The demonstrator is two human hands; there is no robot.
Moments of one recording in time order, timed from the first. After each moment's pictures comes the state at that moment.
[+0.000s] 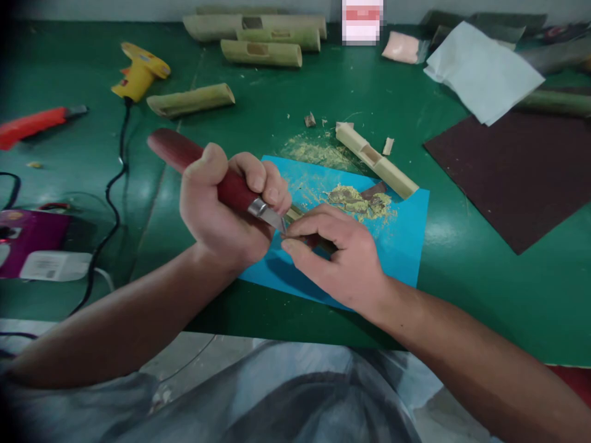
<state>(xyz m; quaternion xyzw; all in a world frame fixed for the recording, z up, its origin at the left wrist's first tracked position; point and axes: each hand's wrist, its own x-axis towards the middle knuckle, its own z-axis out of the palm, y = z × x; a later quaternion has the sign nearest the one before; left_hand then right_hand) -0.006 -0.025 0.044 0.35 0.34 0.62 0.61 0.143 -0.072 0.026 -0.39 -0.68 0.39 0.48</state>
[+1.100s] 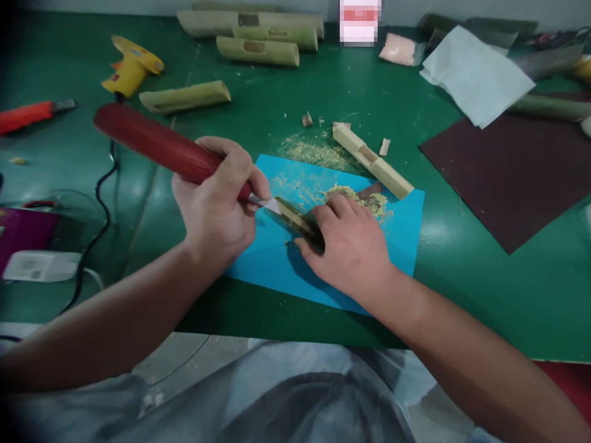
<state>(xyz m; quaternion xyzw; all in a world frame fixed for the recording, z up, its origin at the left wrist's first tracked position) -0.017 -0.016 0.033 0.45 0.41 0.65 0.45 0.152 -0.065 0.018 -0.53 -0.81 0.12 0.21</state>
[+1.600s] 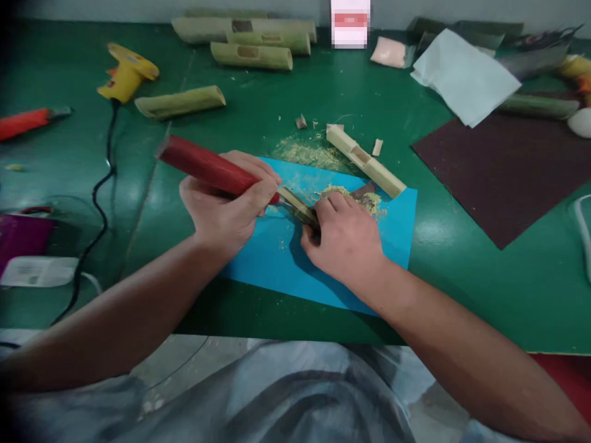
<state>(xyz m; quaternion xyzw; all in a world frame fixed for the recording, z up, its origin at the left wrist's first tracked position) -0.025 -0.007 0.014 0.64 0.36 0.62 0.28 0.151 -0.056 0.009 -0.56 -0.81 0.08 0.19</state>
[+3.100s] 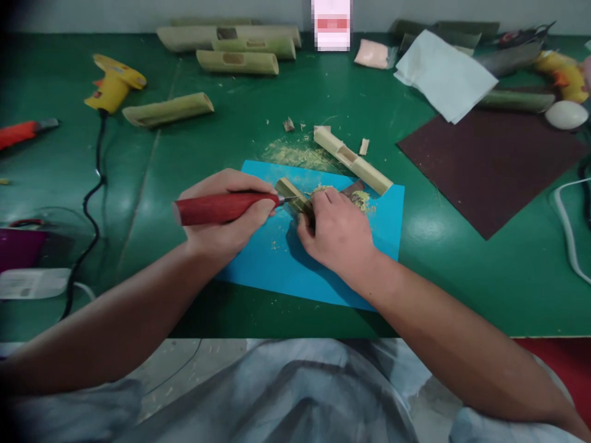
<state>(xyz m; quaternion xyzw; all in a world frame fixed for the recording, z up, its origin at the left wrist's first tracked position) -0.041 -0.020 0.020 0.76 0.40 0.47 0.19 0.154 -0.052 0.007 -0.58 -0.78 0.11 0.20</state>
